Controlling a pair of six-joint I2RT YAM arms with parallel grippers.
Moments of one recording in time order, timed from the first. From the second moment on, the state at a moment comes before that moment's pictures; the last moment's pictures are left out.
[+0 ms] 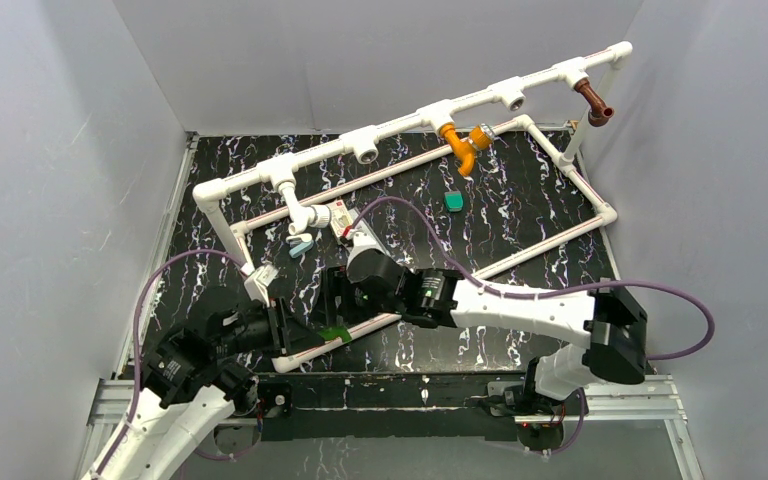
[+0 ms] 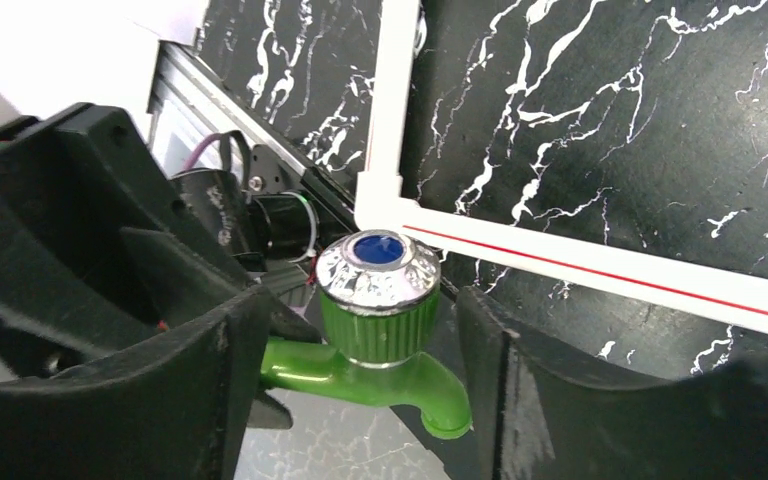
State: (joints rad) left arm -0.56 0.31 0.58 -0.85 0.49 -0.80; right arm 1.29 1.49 1.16 -0.29 0.06 0.91
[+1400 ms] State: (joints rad) left arm -0.56 0.21 0.55 -0.15 0.74 -1.13; right arm 1.25 0.98 0.82 0.22 -0.30 0.82
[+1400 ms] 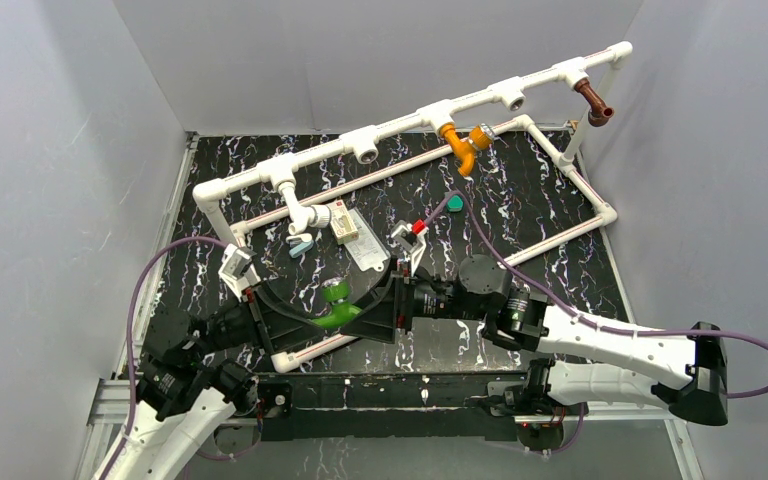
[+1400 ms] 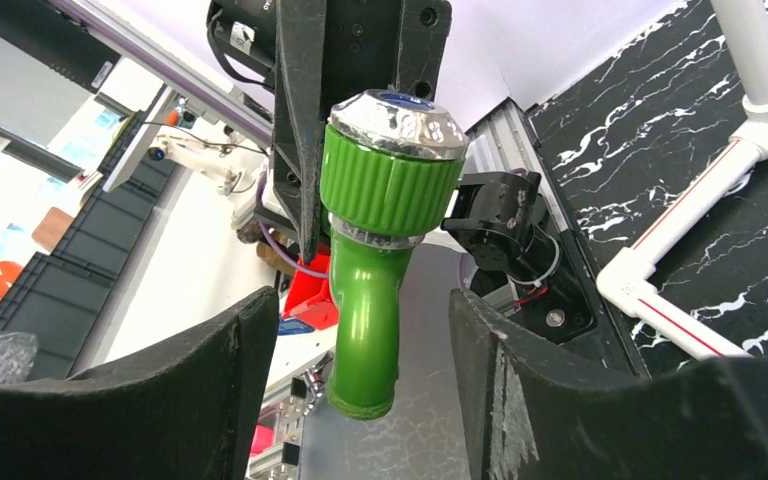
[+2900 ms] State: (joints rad) left arm -0.56 0.18 0.53 -0.17 0.75 -1.09; right arm 1.23 1.00 0.80 0.27 -0.35 0.89
